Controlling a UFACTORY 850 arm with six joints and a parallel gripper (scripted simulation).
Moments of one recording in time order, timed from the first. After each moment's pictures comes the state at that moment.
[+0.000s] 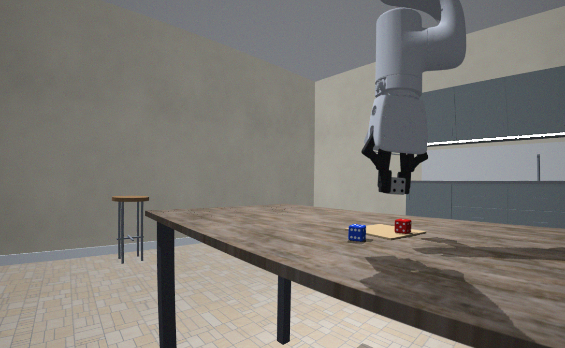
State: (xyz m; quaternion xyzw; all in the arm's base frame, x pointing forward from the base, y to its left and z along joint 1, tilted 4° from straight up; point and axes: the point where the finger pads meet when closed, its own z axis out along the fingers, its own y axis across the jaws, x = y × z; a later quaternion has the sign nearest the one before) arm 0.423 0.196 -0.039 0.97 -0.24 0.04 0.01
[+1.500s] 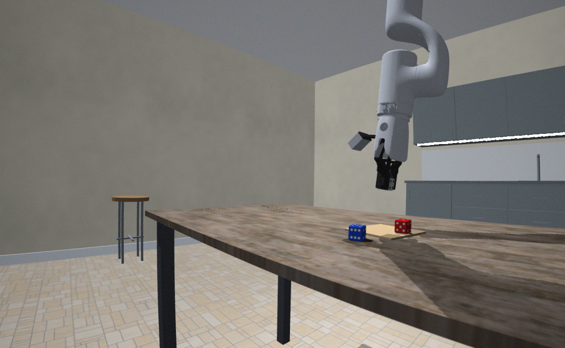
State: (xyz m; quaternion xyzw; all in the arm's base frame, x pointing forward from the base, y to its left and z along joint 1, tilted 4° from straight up) arm 0.524 0.059 -0.025 1.00 0.06 0.07 0.02
